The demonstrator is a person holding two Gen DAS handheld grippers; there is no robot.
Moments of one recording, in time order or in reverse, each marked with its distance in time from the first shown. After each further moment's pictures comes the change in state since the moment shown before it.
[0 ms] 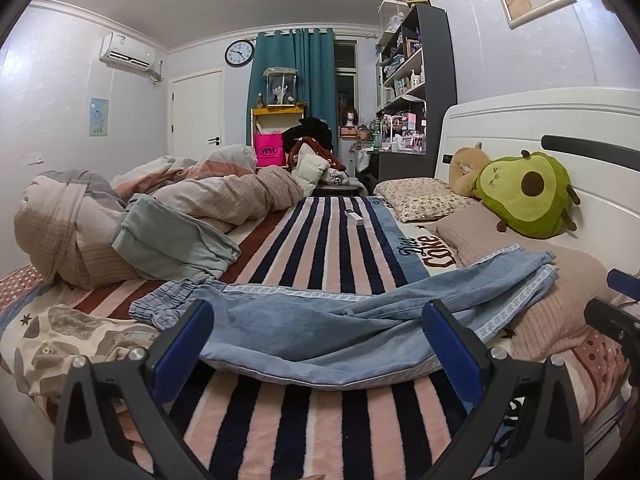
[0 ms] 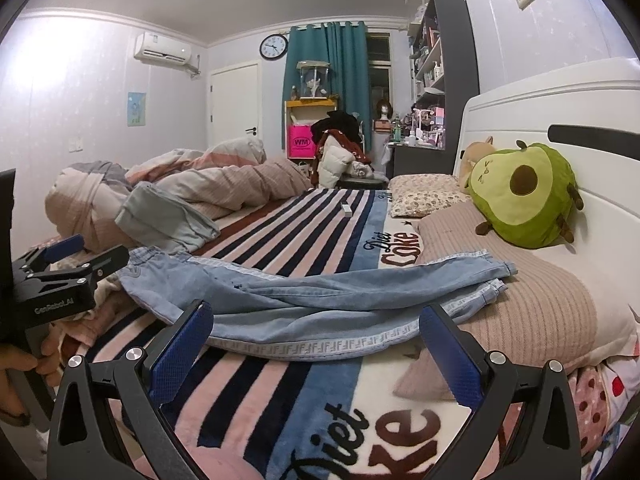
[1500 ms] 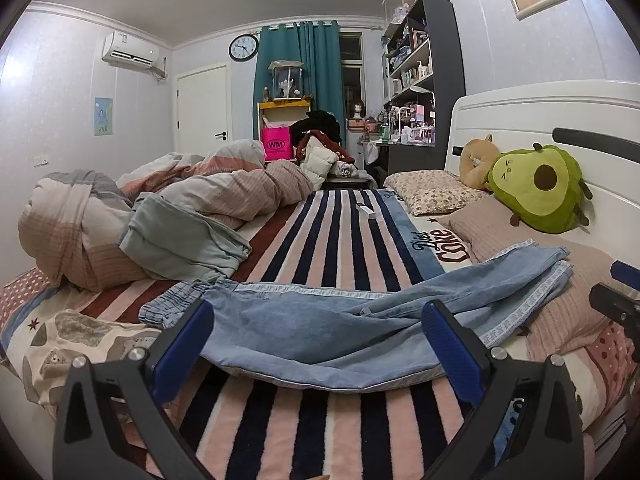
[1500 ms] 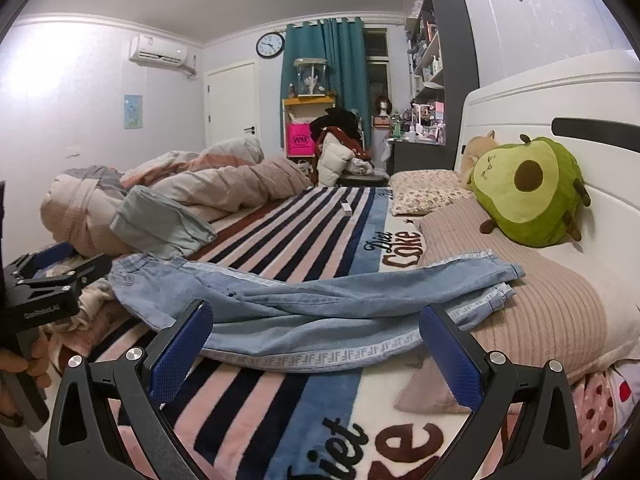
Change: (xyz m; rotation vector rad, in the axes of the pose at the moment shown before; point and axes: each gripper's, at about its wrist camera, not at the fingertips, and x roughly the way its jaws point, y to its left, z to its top) left arm 0.013 0.010 0.006 0.010 0.030 0.030; right arm 0.027 -0.012 0.007 0.023 0.017 -0.003
